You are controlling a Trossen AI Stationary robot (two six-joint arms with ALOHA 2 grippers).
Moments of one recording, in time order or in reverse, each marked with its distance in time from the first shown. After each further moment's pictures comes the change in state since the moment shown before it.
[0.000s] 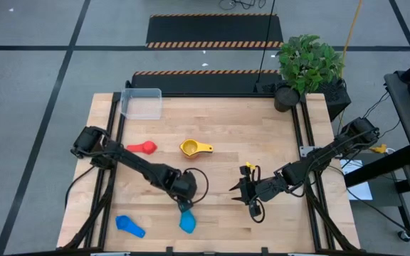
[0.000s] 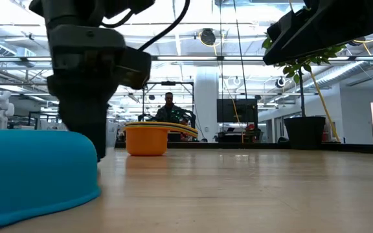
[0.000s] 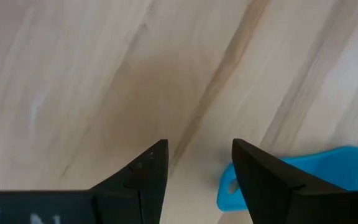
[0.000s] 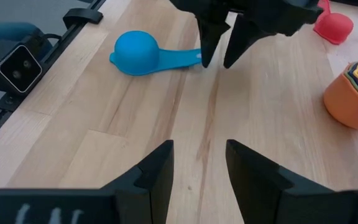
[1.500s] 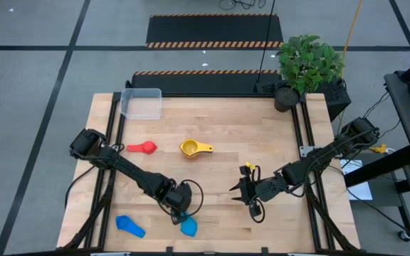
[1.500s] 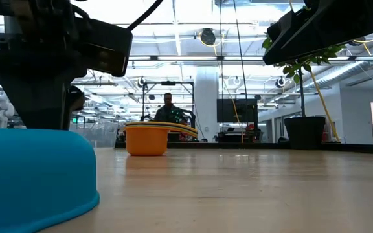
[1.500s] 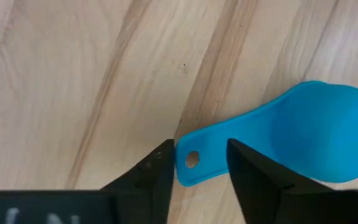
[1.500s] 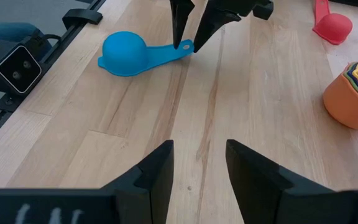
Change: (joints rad) left arm -0.116 -0.013 0.002 0.022 0.035 -0.016; right arm 0.000 0.000 0.000 0.001 0.002 0.001
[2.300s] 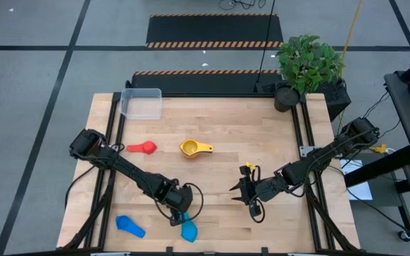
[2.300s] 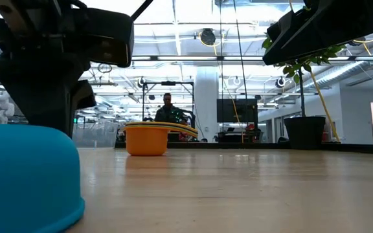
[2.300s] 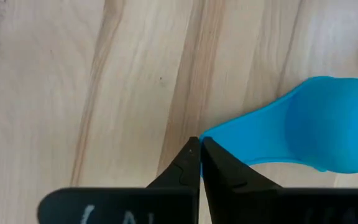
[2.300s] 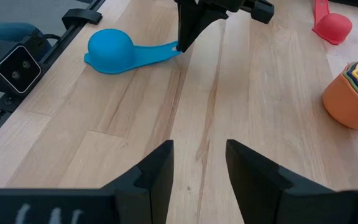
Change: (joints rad) left arm -0.003 0.000 0.000 0.036 -0.009 0.156; right arm 0.000 0.000 0.000 0.000 0.001 0.000
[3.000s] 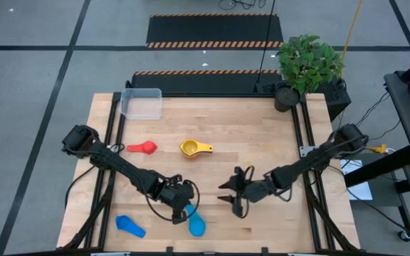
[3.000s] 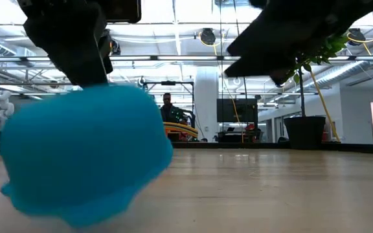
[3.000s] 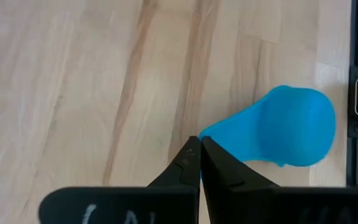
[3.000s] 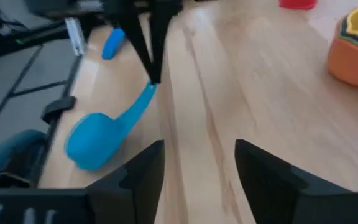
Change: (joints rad) left arm -0.006 -0.099 -0.001 0.068 -0.156 0.060; right arm -0.039 0.186 0.046 0.238 0.073 0.407
